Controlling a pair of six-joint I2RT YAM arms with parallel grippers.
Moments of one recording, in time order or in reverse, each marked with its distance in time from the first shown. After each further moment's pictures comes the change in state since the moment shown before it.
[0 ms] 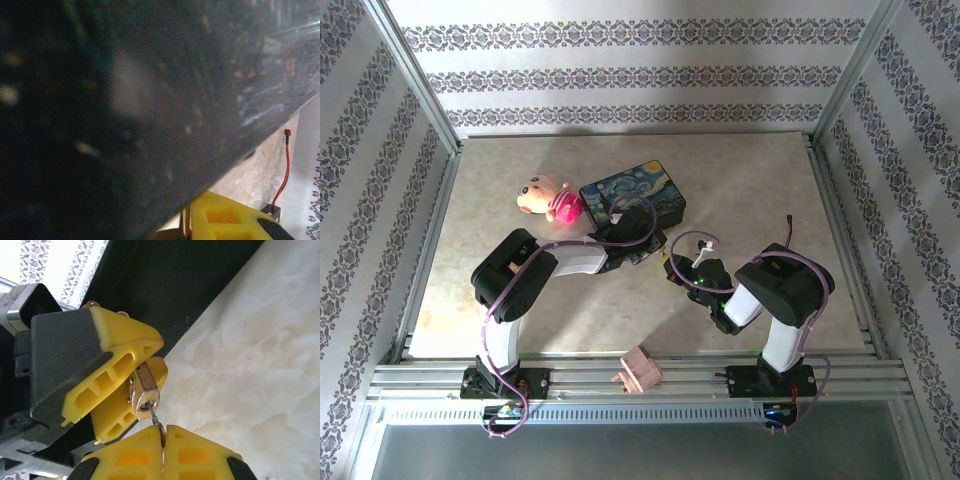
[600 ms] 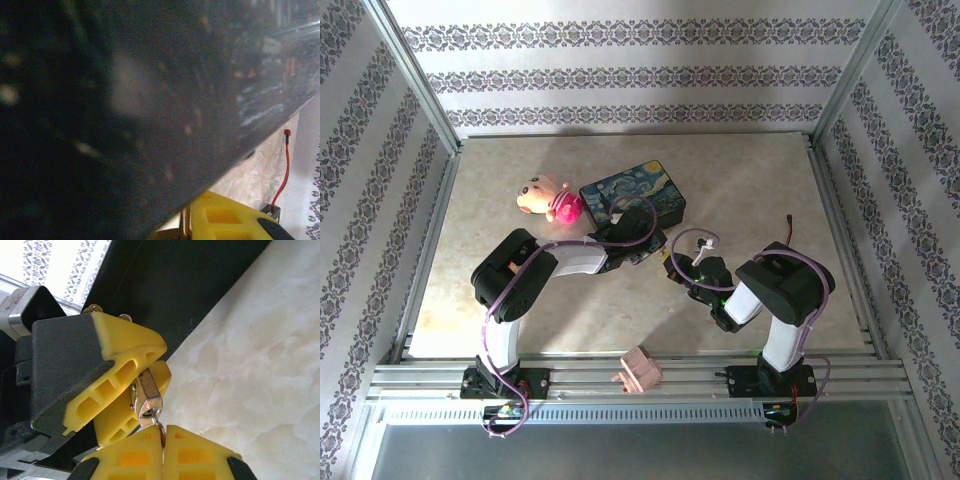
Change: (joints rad) left arm 0.000 0.000 0.000 0.000 0.000 0.000; right arm -0.019 0.004 0.010 -0.002 -0.037 0.000
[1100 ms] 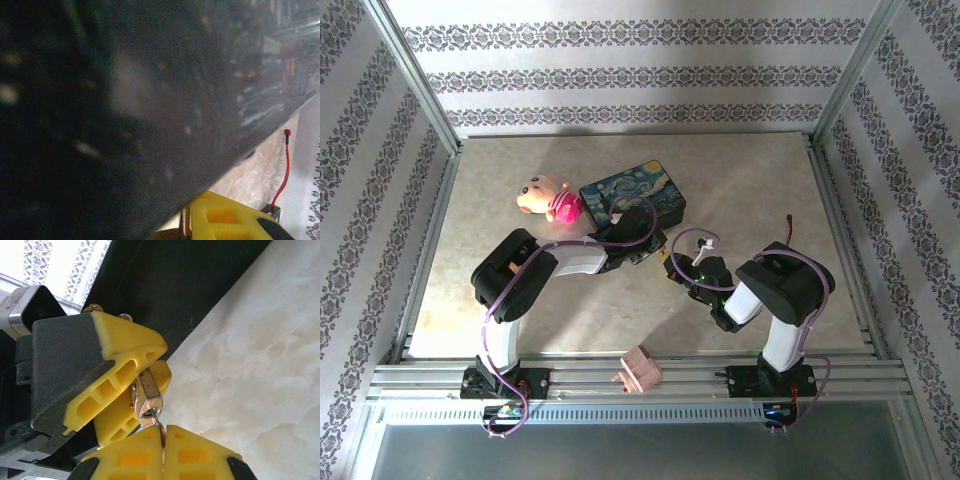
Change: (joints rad) left arm 0.000 0.000 0.000 0.001 0.000 0.000; right arm -0.002 0.000 0.000 0.000 -0.009 0.000
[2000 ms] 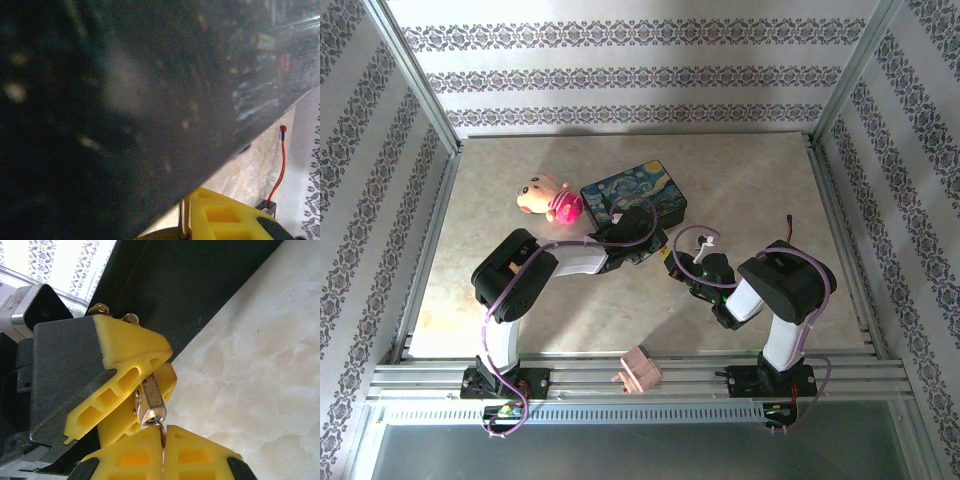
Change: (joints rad) left arm -0.003 0.000 0.000 0.011 0.011 0.000; right arm -0.037 0.002 0.013 -0.004 -0.073 -0.011
